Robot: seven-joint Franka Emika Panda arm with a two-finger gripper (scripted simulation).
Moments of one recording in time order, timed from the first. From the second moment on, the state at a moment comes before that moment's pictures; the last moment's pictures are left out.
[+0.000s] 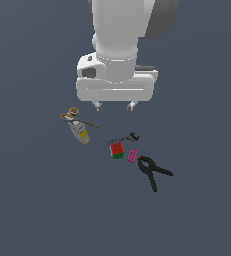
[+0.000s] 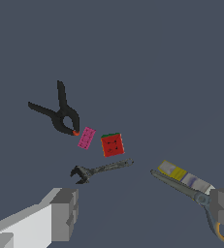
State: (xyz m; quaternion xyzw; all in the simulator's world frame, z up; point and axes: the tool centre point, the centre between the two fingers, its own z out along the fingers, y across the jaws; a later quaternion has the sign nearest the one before) arm 0.004 -0.001 0.331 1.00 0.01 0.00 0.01
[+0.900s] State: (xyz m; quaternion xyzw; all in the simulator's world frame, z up) arm 0.004 0.007 0.317 1.00 0.01 -0.01 0.02
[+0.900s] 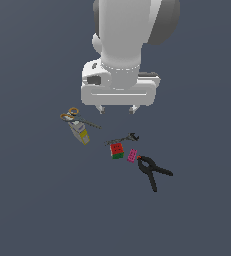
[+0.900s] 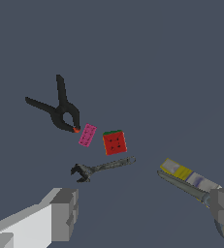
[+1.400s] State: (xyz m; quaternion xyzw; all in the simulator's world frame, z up) arm 0.000 -0.010 0.308 1.00 0.06 -0.01 0.02
